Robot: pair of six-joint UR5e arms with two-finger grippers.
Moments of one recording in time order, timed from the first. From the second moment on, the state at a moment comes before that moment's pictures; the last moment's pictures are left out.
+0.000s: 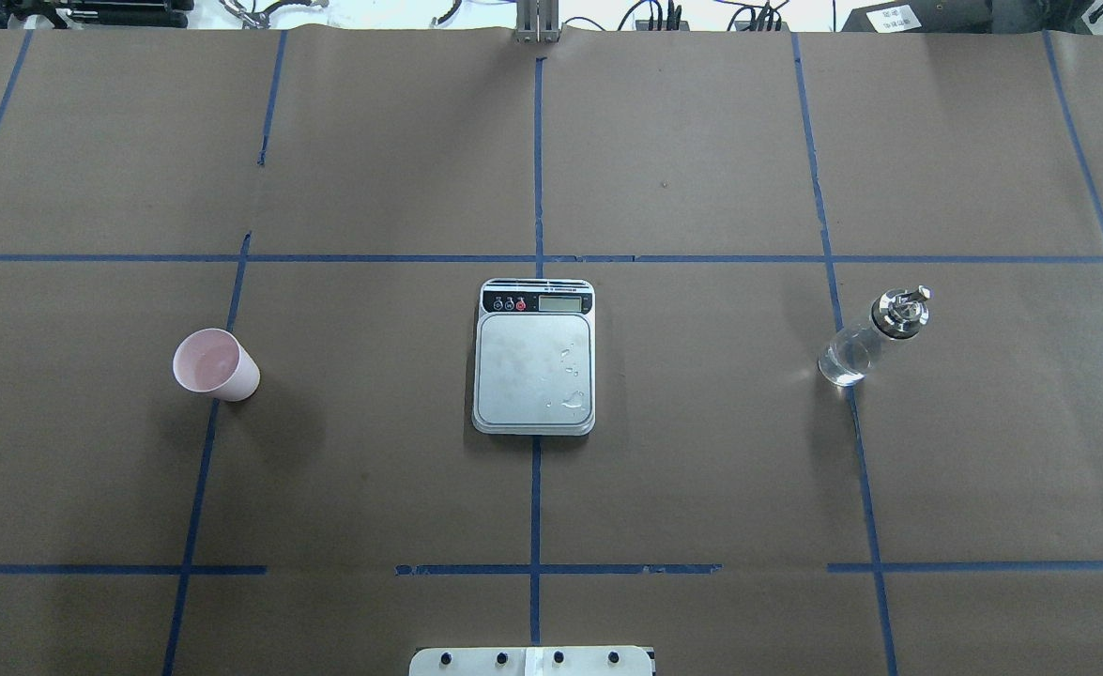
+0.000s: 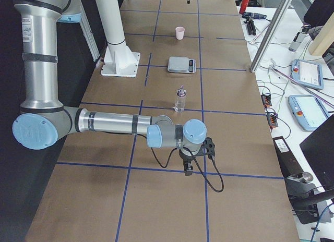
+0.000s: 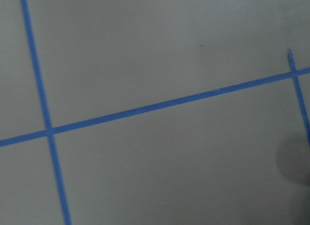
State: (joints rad) left arm -1.19 -1.59 -1.86 -1.76 -2.38 -0.39; right arm 1.49 -1.61 1.56 -1.47 2.39 -0.07
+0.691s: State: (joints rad) left arm -0.82 -1.61 -1.93 -1.94 -2.14 -0.97; right arm 1.46 -1.60 1.50 -1.35 2.44 -0.07
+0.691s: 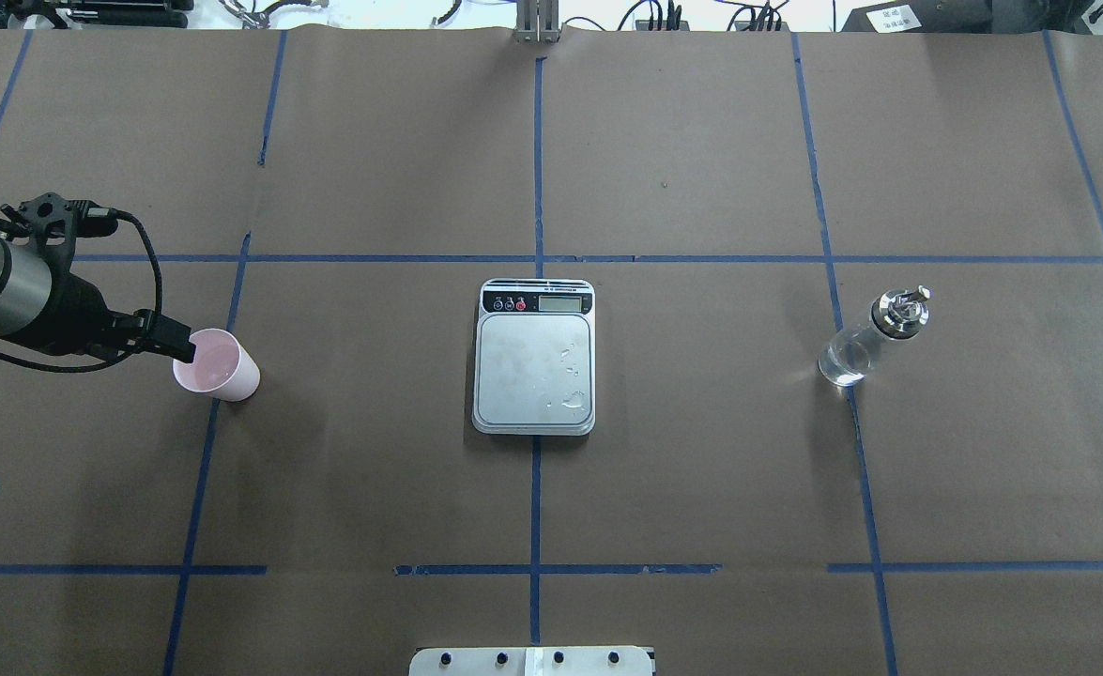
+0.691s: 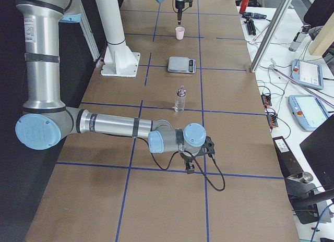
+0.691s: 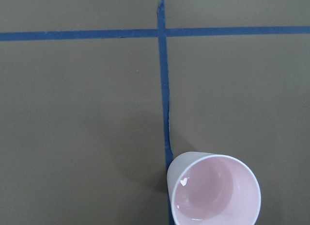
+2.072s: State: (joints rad) left arm -0.77 -1.72 -1.88 -1.88 -2.14 -1.00; right arm 1.46 -1.60 1.49 -1.35 2.44 -0.07
